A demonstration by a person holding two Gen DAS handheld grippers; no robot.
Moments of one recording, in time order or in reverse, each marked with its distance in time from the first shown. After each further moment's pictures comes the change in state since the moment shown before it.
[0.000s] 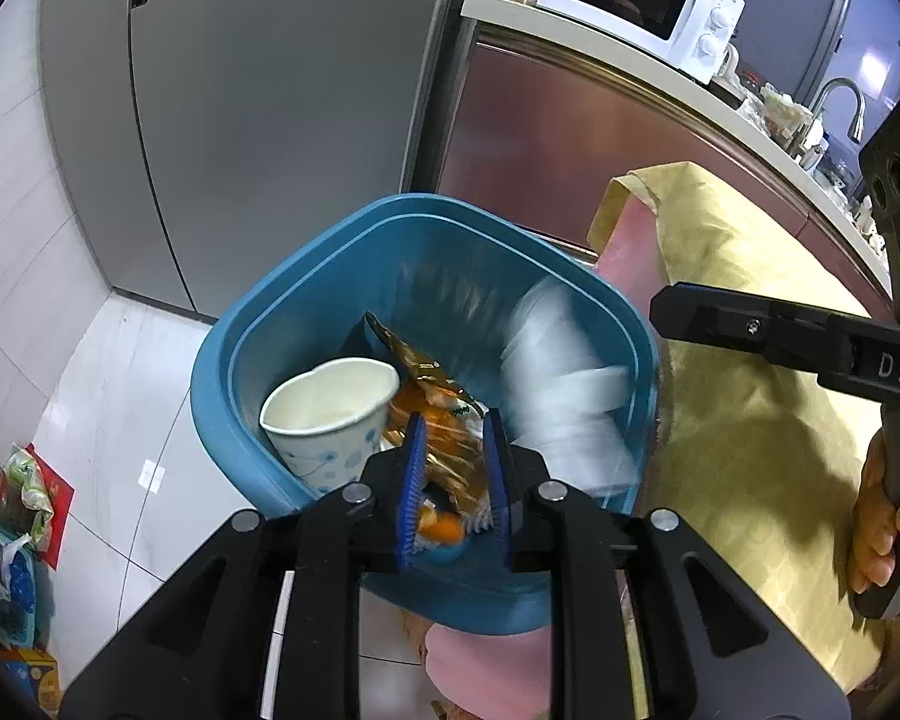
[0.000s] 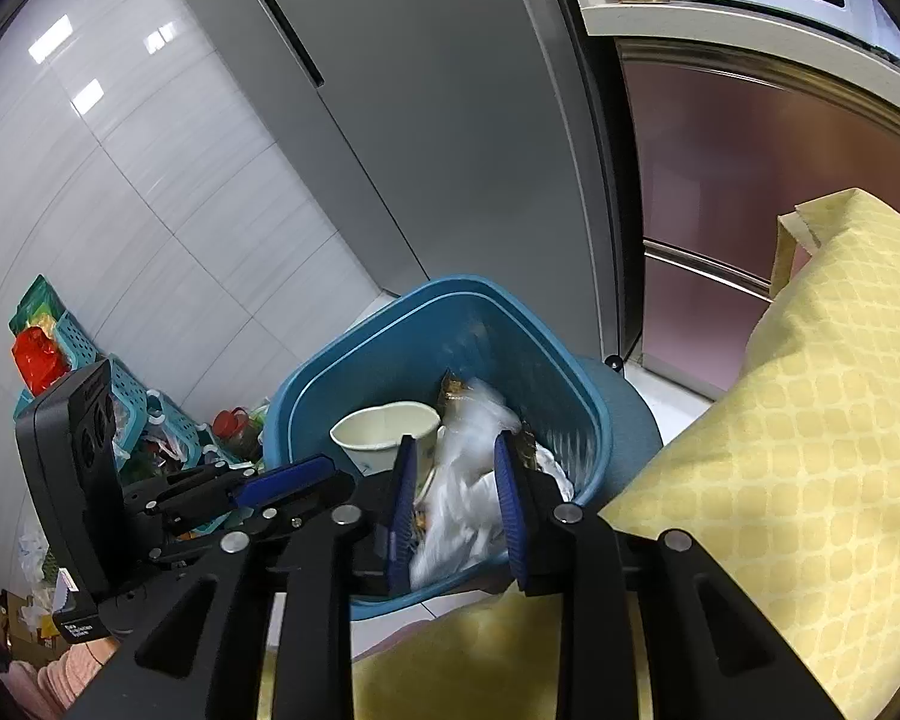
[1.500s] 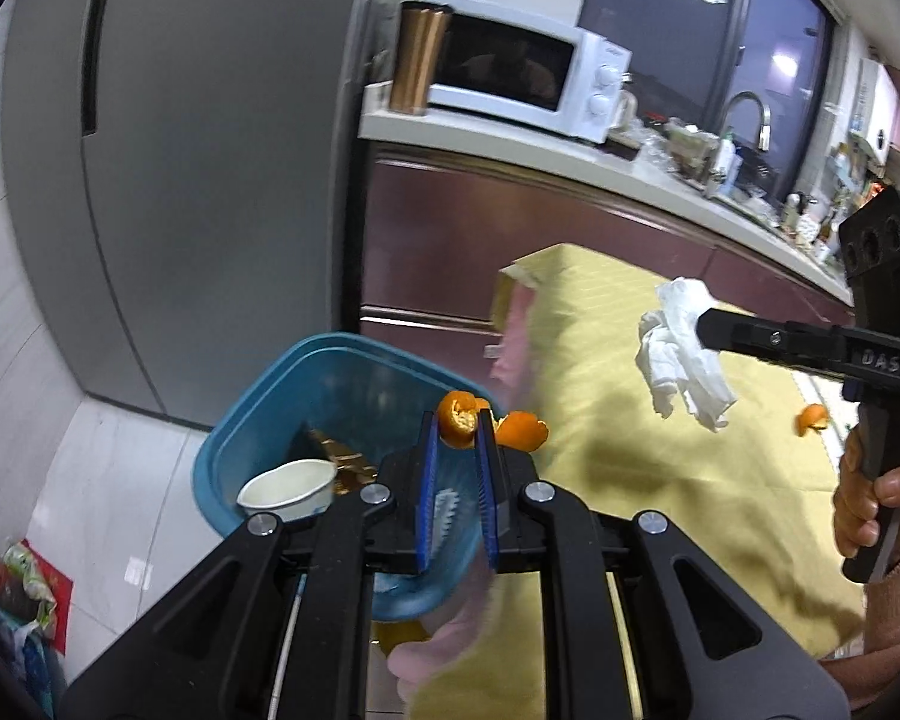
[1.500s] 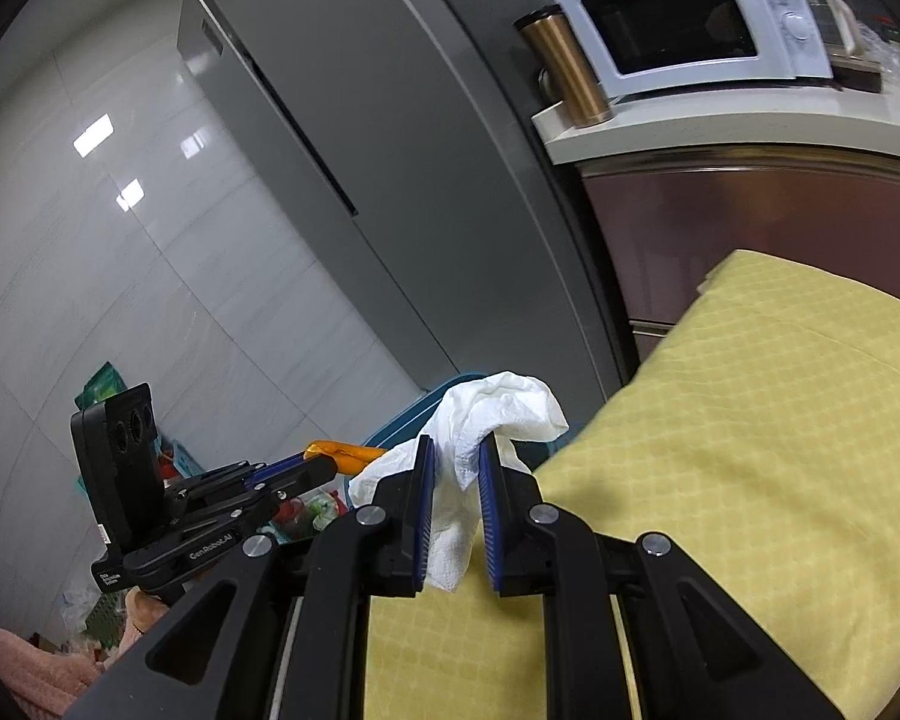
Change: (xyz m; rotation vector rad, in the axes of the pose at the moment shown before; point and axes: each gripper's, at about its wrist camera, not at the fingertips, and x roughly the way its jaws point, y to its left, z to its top) left arm -0.103 -0.041 0.017 0.138 -0.185 -0.096; right arm -0.127 -0.029 -0.034 0.066 -0.265 0.112
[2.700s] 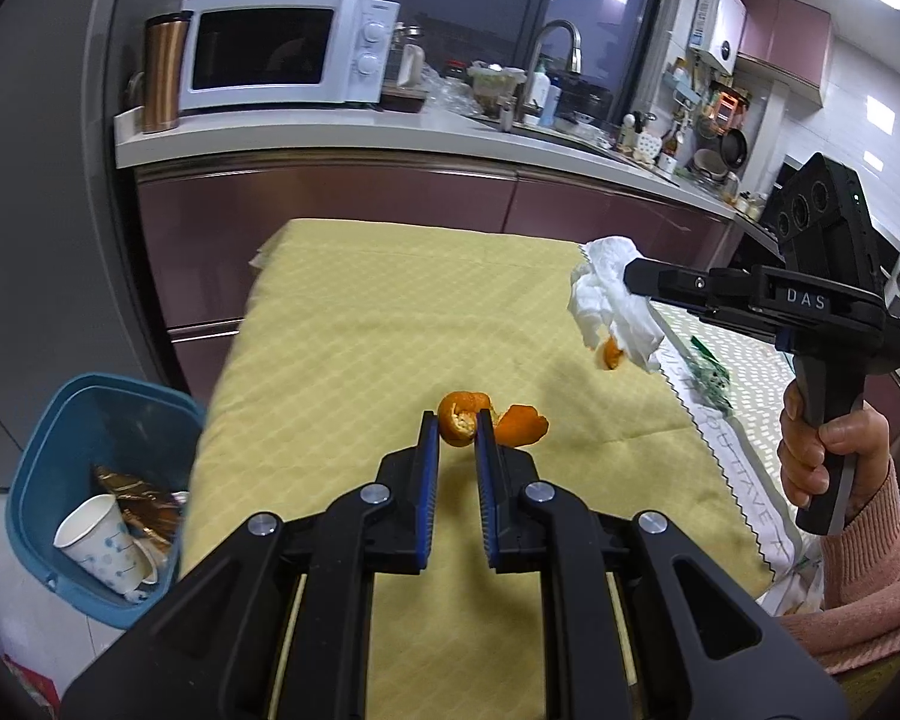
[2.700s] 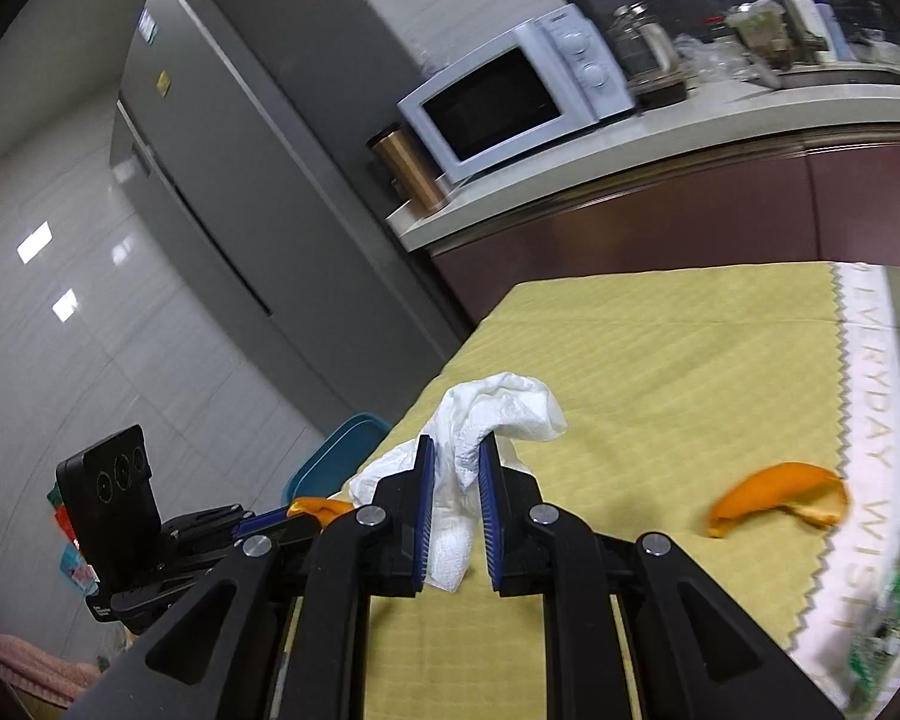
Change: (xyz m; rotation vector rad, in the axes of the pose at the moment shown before) left arm 0.002 -0.174 -0.019 0.244 0.060 -0.344; right arm -0.154 -0.074 -0.055 0.181 -0.214 -0.165
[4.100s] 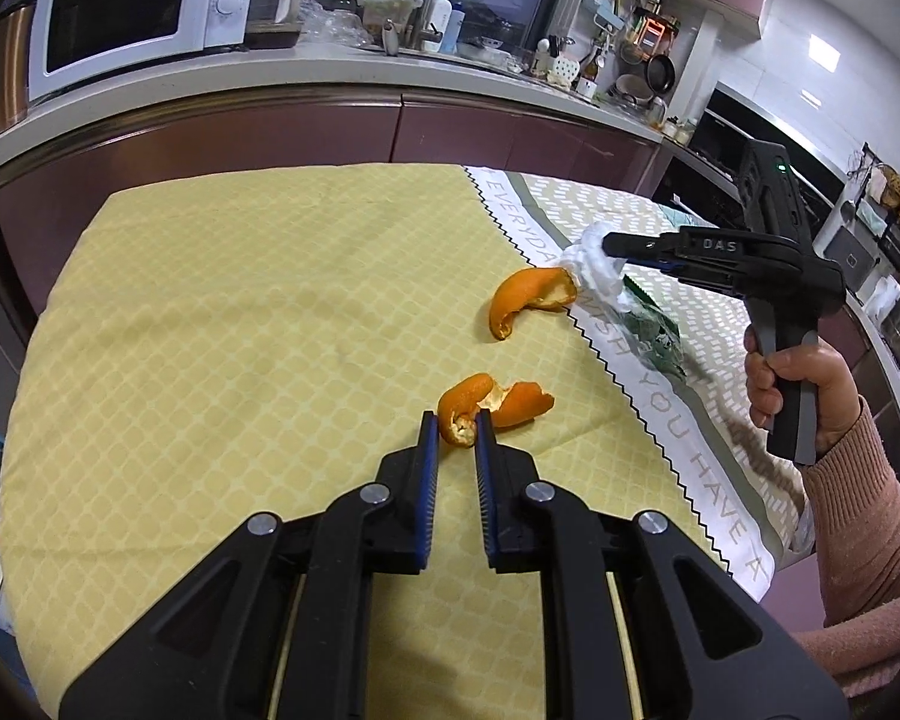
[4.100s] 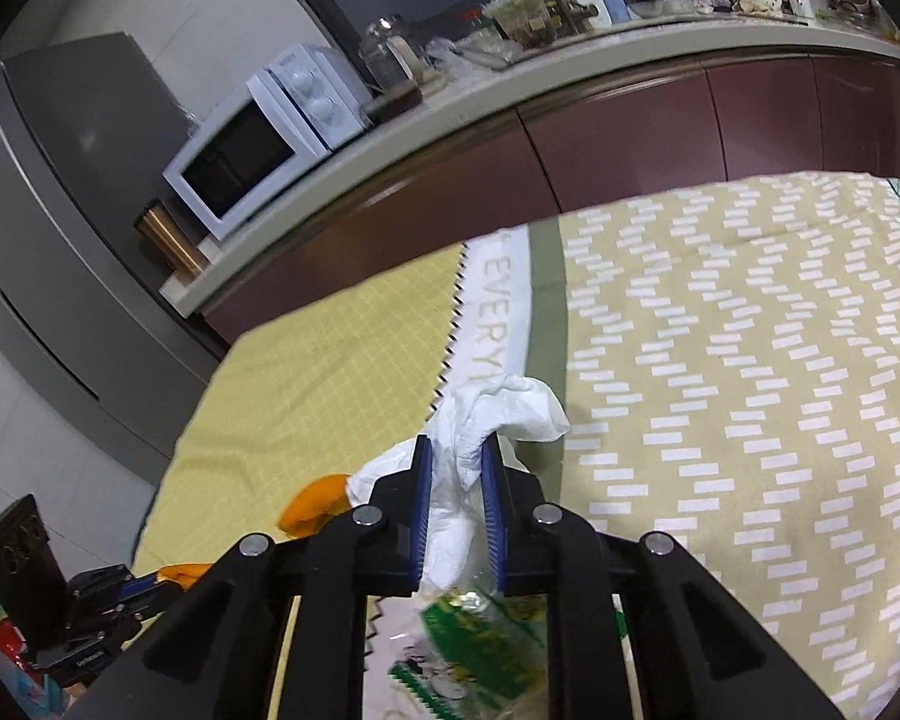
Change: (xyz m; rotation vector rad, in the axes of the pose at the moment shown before) left arm 0.115 -0.089 0.008 0.111 0.161 -0.190; right arm -0.083 -0.159 -0.009 0.244 -0.065 -0.390
